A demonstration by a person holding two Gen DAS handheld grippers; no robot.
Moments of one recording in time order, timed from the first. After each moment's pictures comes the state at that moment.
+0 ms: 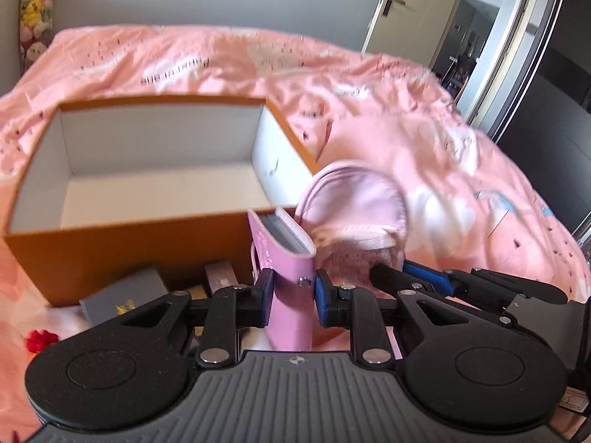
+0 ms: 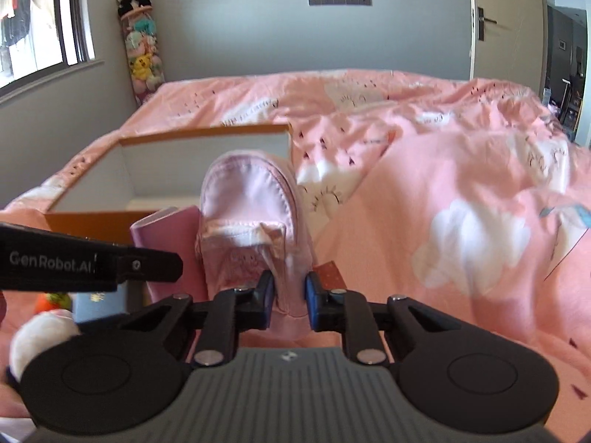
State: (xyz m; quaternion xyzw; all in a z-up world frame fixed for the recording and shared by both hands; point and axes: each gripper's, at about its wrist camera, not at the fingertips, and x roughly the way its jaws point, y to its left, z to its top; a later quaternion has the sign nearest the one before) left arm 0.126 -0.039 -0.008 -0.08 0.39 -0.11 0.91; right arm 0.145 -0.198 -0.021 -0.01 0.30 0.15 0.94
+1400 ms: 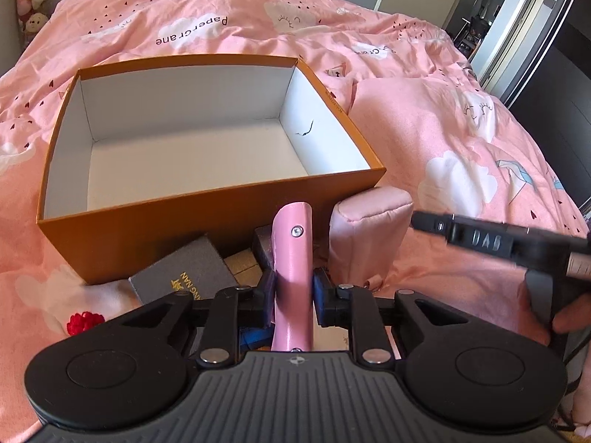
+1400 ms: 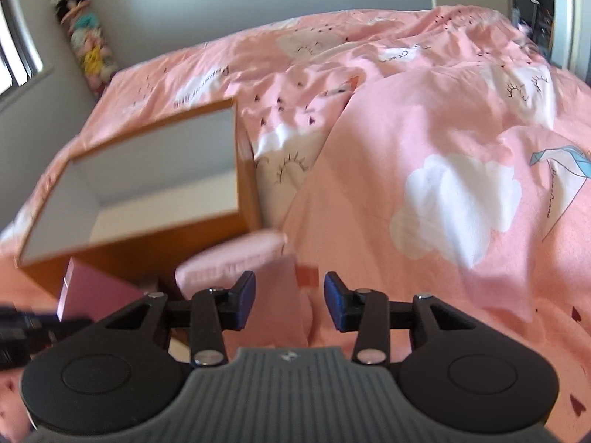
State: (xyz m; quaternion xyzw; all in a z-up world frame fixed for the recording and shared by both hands) left arm 0.142 -0.009 -0.013 -0.07 0.47 -0.10 0.87; right arm 0.205 -0.226 -0.022 0.09 0.40 0.09 0.91
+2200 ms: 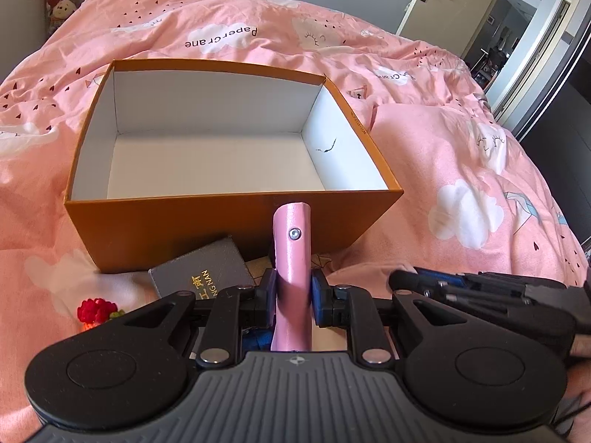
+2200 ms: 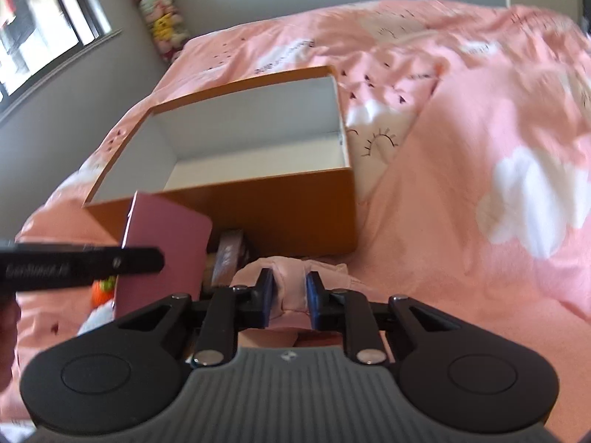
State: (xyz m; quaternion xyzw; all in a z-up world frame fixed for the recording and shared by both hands) left arm 0.133 0.011 -0.010 -0.11 0.45 -0.07 0.88; right arm 0.168 -0.184 -0.023 0.03 0.41 0.22 0.88
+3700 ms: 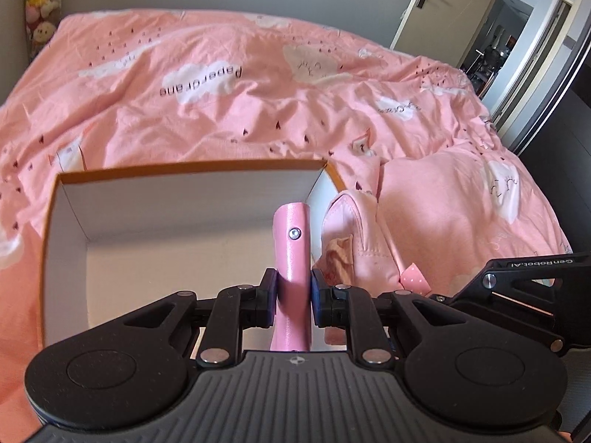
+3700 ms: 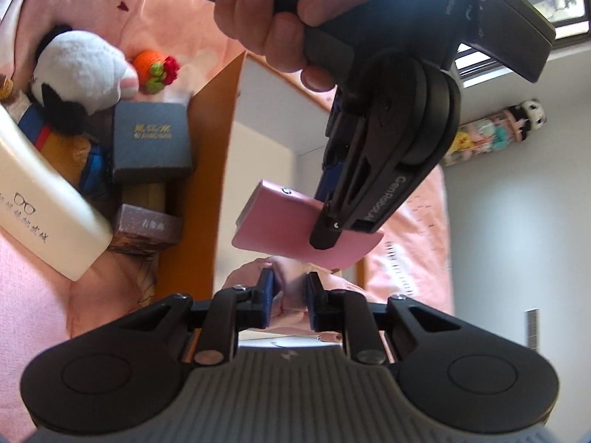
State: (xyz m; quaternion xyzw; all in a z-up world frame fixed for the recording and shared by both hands) left arm 0.267 0.017 0.012 -0.10 0.45 -0.08 0.88; right arm 0.215 -0.125 0.009 -0.61 0.06 0.47 0.64
